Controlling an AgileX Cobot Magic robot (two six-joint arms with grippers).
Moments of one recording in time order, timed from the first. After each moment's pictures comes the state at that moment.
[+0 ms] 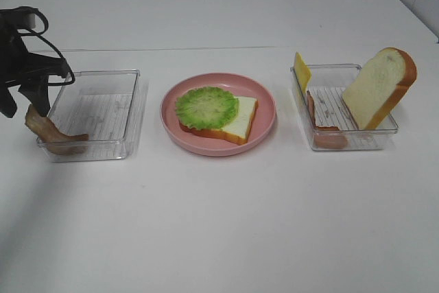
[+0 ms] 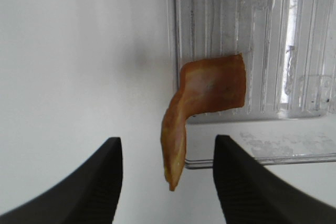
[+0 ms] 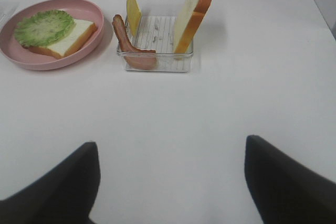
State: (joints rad) left arm -0.08 1.99 -1.44 -0.06 1.00 -0.09; right arm 0.05 -0.01 -0.51 0.10 1.08 -0.06
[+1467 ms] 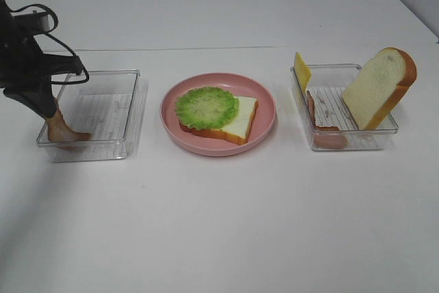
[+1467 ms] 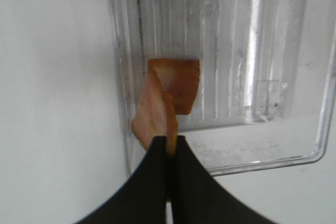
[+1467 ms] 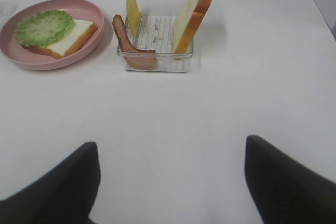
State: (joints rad) left arm -0.08 2.02 -1.49 -0.20 0.99 -0.02; right arm 0.05 -0.01 -0.51 0.10 1.08 -0.06
